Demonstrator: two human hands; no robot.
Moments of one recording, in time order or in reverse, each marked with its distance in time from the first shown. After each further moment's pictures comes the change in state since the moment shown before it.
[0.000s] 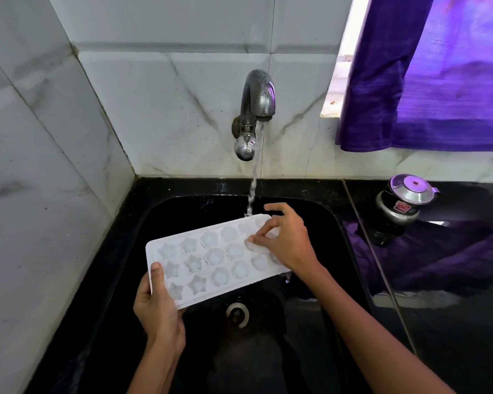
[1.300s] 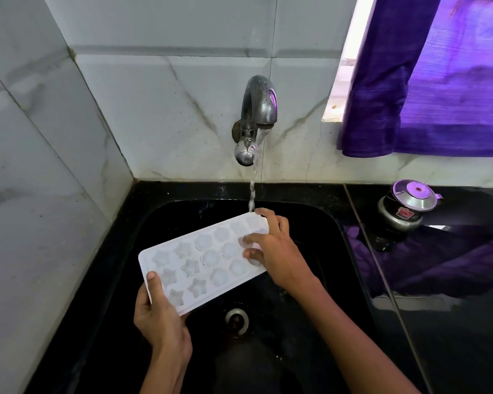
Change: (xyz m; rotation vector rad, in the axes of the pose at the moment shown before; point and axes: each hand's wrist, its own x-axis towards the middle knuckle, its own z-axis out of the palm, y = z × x) left_hand -0.005 -0.003 0.012 -0.062 0.107 -0.004; right_hand -0.003 0.000 0.016 -0.487 -0.124 -0.268
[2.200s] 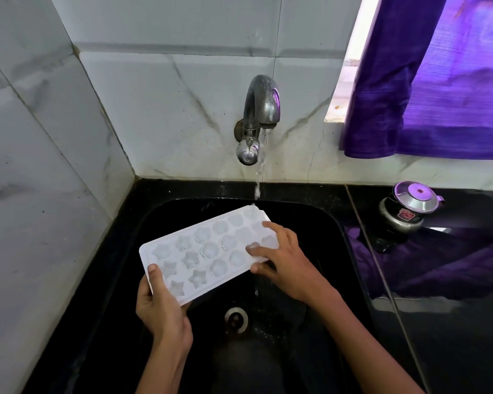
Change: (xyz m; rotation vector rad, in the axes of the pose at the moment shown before) left_hand 0.001 0.007 0.008 -0.012 -0.019 -0.043; right_hand -0.023 0.017 -0.005 0.116 -0.171 0.008
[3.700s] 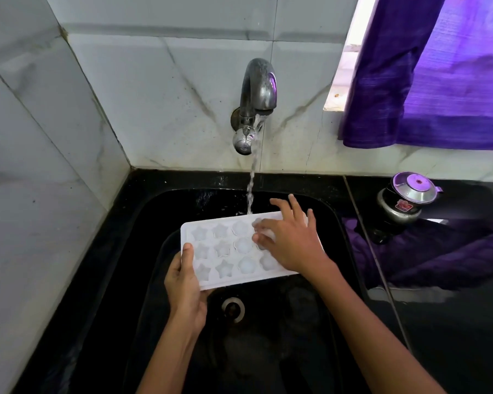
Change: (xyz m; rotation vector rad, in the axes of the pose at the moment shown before) left_hand 0.000 -0.017 0.018 0.092 -0.288 -0.140; right_hand 0.012 -0.012 -0.026 -0.217 0.079 0.170
